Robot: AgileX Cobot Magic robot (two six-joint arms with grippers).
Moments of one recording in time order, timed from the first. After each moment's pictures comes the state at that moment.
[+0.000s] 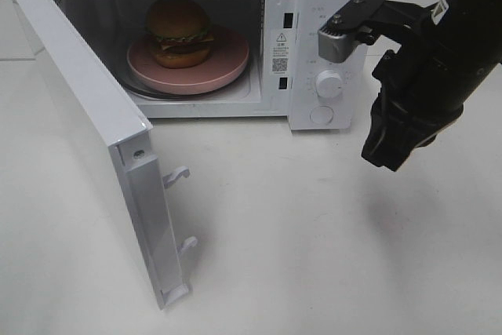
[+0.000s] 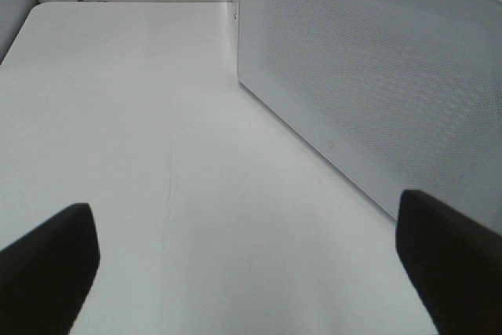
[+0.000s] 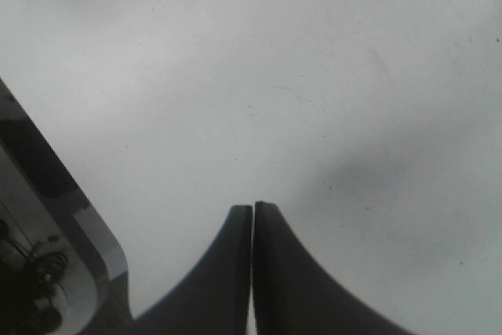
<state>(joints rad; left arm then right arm) 0.06 0.00 -0.50 -0.17 1.04 0.10 0.46 1.50 -1.07 0.14 0.94 -0.57</state>
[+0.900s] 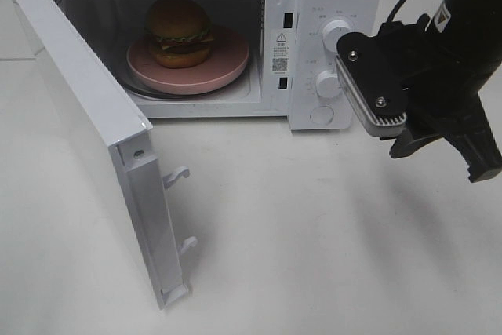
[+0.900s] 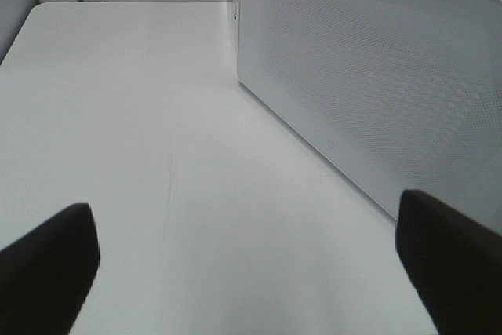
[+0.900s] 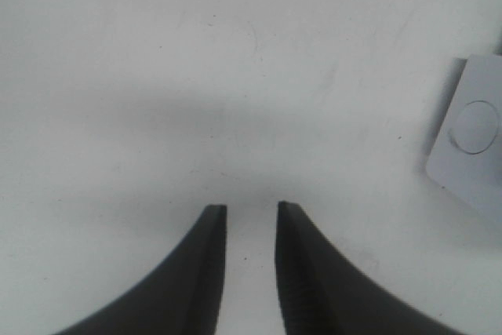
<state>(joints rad) 0.06 0.00 -0.50 -0.17 1.04 0.10 0.50 1.50 -1.07 -0.09 0.93 -1.26</state>
